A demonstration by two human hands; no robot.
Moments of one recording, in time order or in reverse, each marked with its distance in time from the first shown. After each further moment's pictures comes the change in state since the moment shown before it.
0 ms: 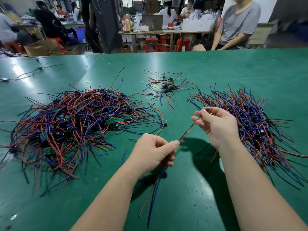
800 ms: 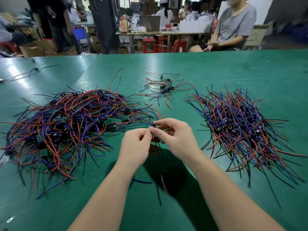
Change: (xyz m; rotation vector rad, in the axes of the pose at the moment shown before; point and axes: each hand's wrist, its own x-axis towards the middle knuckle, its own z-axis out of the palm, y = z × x) left_hand 0.012 -0.006 -0.018 0.150 0.355 0.164; right_hand -0.046 0.040 0.046 -0.685 -0.449 -0.312
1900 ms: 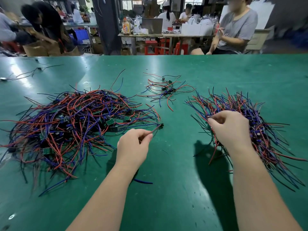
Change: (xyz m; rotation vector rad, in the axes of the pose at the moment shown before) left_hand 0.009 -0.017 -0.007 0.464 0.170 0.155; right_hand 0.000 -0.010 -0.098 -0.713 0.414 0.235
